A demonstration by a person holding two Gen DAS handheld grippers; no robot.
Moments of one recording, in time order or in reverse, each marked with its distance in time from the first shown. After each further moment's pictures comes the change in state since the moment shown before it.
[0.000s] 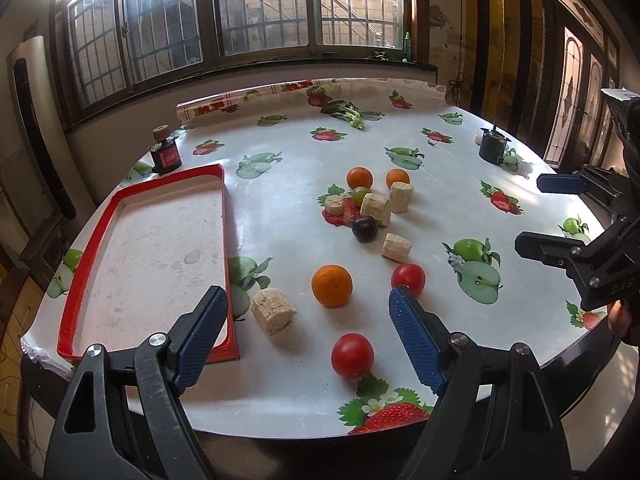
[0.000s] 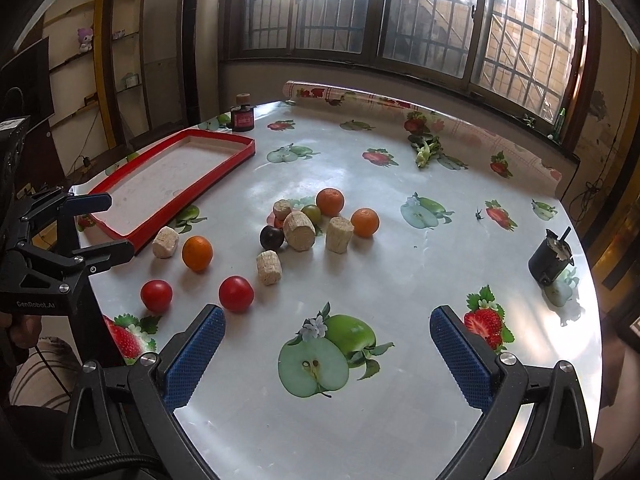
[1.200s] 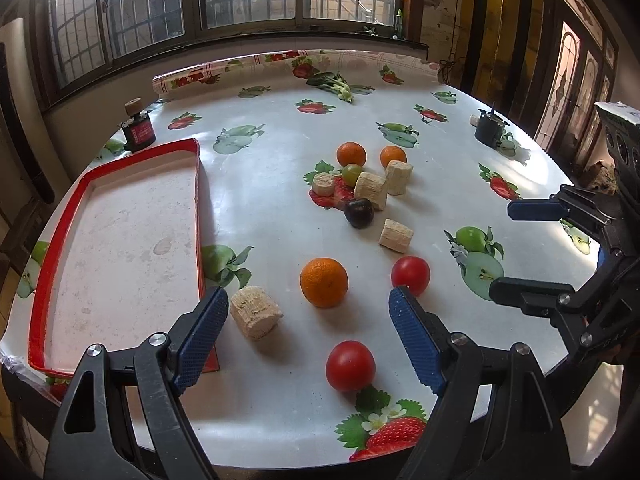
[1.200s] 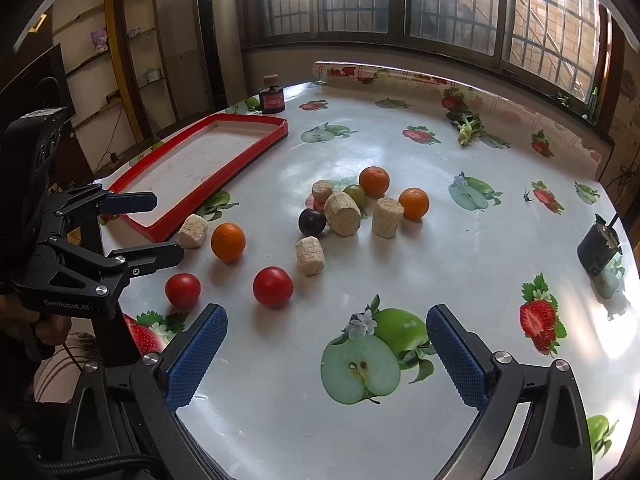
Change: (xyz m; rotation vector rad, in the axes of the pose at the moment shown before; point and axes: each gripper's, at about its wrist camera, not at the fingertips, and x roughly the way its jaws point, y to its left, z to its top) left arm 0.039 0.003 0.006 -0.010 0.102 -0.075; right arm 0.034 0.015 -0.003 0.014 0.070 0.154
